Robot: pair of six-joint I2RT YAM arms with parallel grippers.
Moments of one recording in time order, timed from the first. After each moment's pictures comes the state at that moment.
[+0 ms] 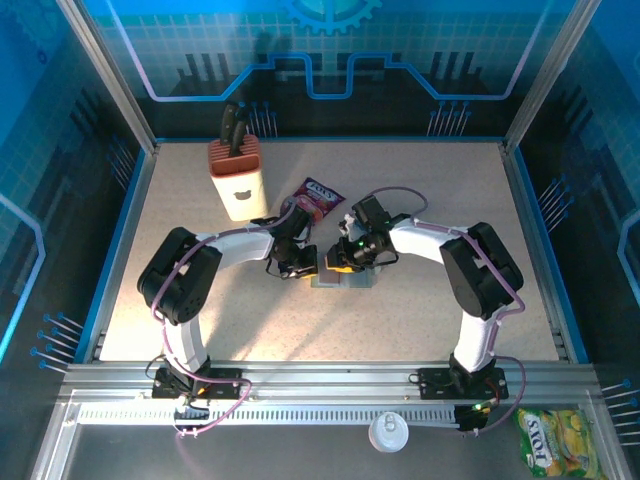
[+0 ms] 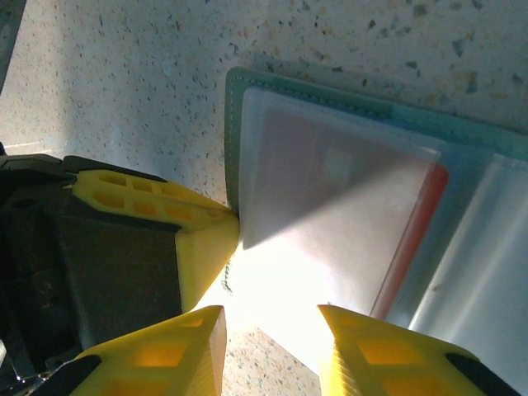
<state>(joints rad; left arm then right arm) -0.53 1.84 1.07 -0.48 0.34 -0.74 0.53 1.86 1.11 -0.39 -0.61 0.57</state>
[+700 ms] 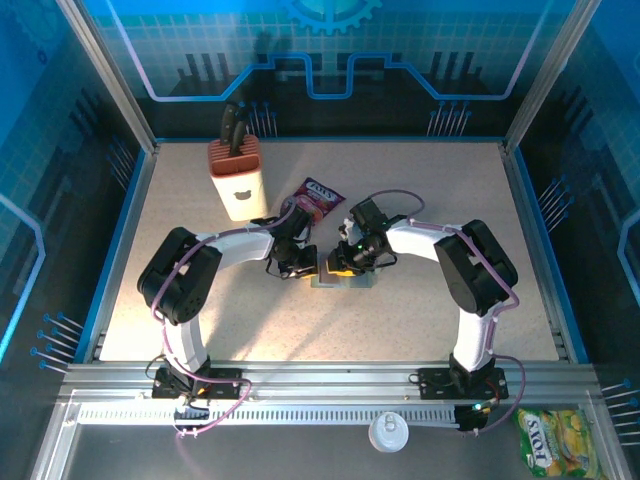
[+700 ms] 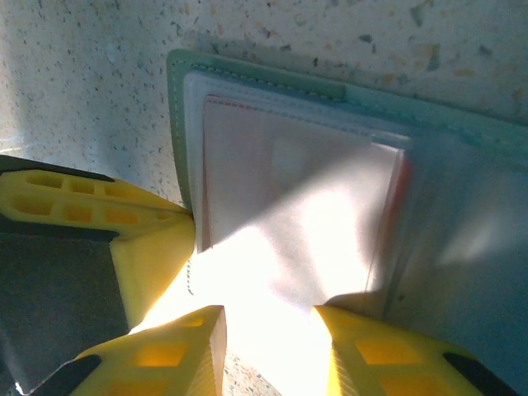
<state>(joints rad) -0.53 1.84 1.07 -0.48 0.34 -0.74 0.54 1.89 1.11 -0.42 -0.58 0.55</state>
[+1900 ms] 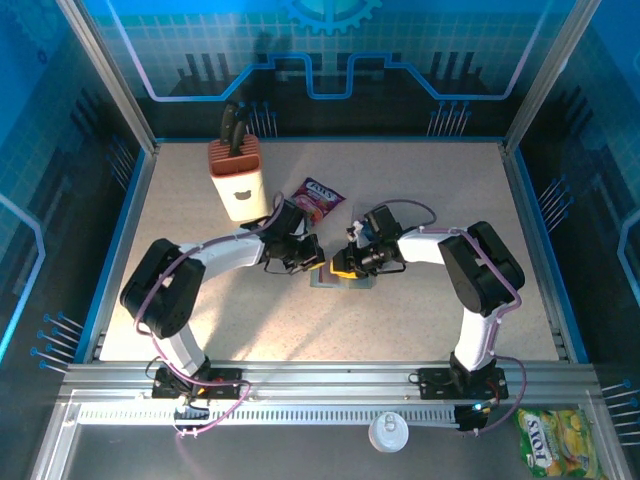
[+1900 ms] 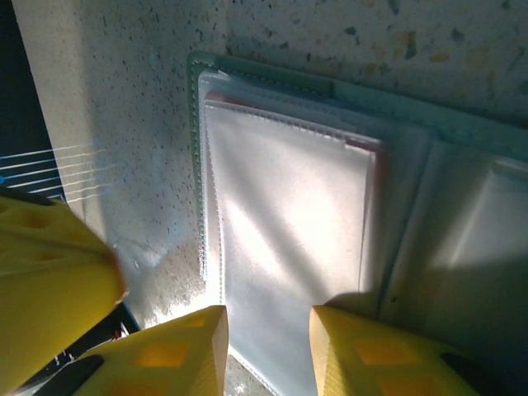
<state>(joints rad) -0.53 1.72 1.00 -0.29 0.43 -0.94 0.47 1.87 0.94 -0.15 -0.75 0.62</state>
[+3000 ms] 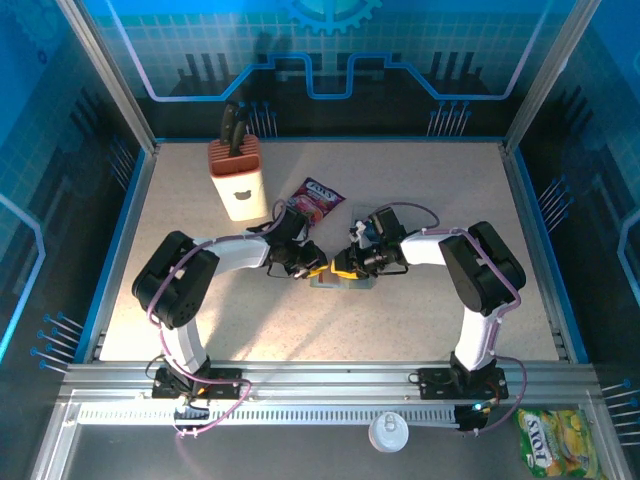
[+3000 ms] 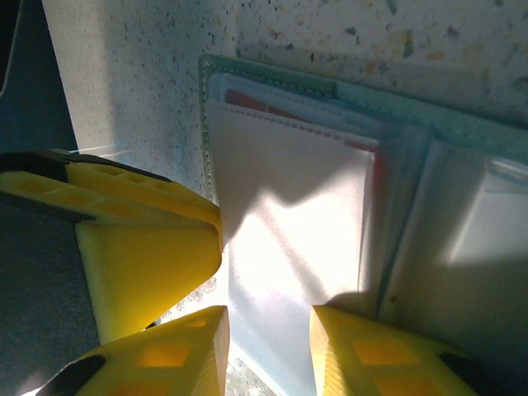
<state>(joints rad) -0.53 1.80 0.97 -0.21 0.44 -1.03 0.45 1.87 0.90 -0.07 -0.80 0.65</state>
